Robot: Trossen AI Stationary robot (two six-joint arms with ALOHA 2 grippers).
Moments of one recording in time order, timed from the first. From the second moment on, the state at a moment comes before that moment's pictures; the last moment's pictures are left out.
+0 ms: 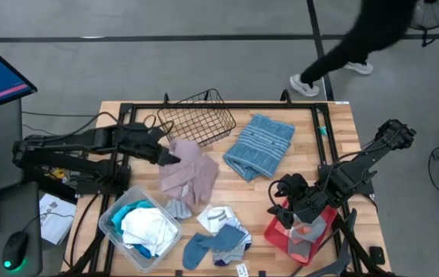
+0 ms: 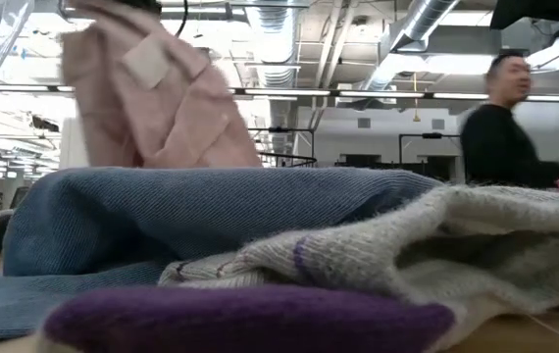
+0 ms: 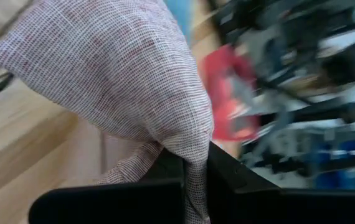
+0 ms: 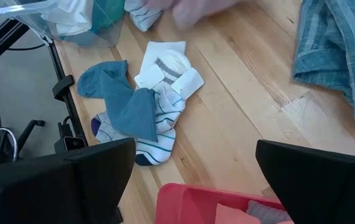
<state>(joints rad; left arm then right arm) 0.08 0.86 0.81 -0.50 0.10 -1.06 0.67 1.28 1.14 -0.84 0.42 1.15</state>
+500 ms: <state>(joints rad) 0.12 0.87 0.82 0.06 -0.10 -1.11 0.67 1.28 1.14 -0.83 0.43 1.15</state>
